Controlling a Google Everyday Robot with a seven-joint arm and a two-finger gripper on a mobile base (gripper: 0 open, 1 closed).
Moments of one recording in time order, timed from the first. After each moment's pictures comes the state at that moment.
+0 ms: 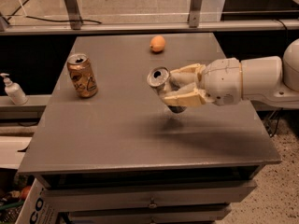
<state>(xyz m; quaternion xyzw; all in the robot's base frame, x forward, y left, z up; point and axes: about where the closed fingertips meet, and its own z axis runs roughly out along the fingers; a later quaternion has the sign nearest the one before) 0.494 -0.051 0.914 -0.57 0.58 0.29 0.51</state>
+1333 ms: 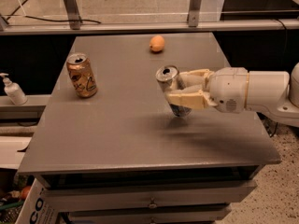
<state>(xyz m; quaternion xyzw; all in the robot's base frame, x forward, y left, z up) 0.500 -0.070 0.907 -0.47 0.64 0.30 0.53</state>
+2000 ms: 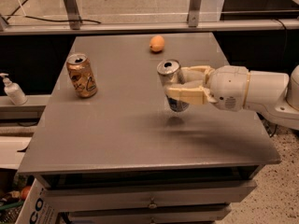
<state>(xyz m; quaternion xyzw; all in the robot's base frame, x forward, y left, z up) 0.508 -0.071 0.917 -0.44 0.62 0.32 0.56</state>
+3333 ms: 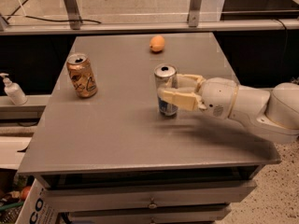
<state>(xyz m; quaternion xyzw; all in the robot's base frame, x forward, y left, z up) 0.521 -0.058 0.894 -0.38 0.60 0.39 0.58</state>
